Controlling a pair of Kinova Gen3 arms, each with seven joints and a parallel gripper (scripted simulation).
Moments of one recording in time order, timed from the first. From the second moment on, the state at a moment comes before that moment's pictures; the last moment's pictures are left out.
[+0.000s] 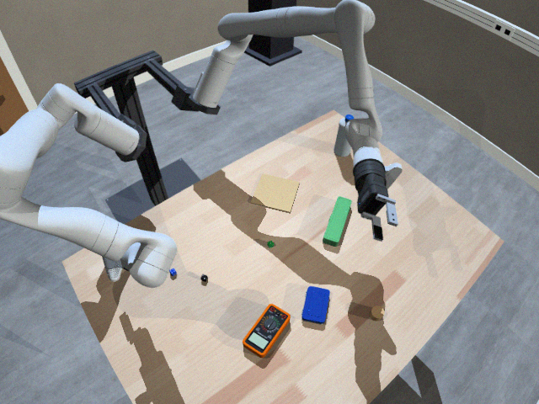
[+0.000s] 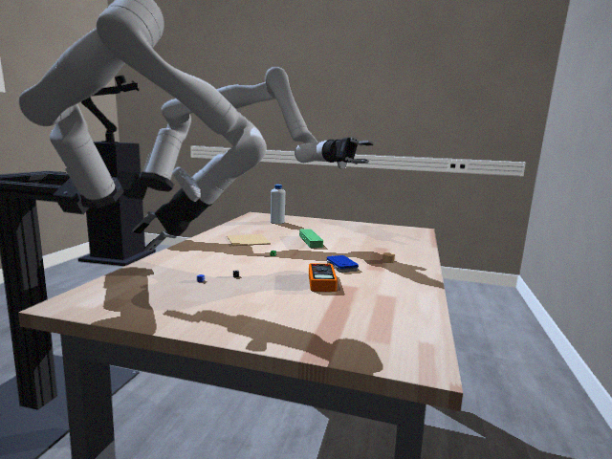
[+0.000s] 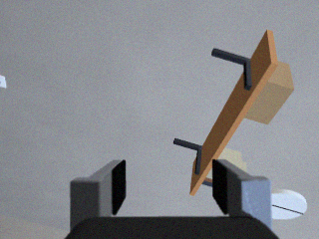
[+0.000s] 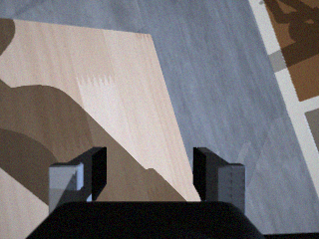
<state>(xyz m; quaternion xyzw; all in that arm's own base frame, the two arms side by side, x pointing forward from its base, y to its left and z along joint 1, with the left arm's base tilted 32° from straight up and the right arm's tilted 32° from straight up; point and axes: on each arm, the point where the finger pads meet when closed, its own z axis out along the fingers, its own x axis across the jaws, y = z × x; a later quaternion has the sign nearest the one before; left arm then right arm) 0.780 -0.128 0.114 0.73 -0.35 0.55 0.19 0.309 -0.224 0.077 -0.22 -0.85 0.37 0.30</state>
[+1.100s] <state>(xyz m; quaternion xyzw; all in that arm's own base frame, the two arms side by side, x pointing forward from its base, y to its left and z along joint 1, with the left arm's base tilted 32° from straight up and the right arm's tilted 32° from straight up) 0.777 -0.137 0.108 0.73 -0.36 0.55 0.20 0.295 -0.246 0.094 -0.31 -0.84 0.34 0.28</state>
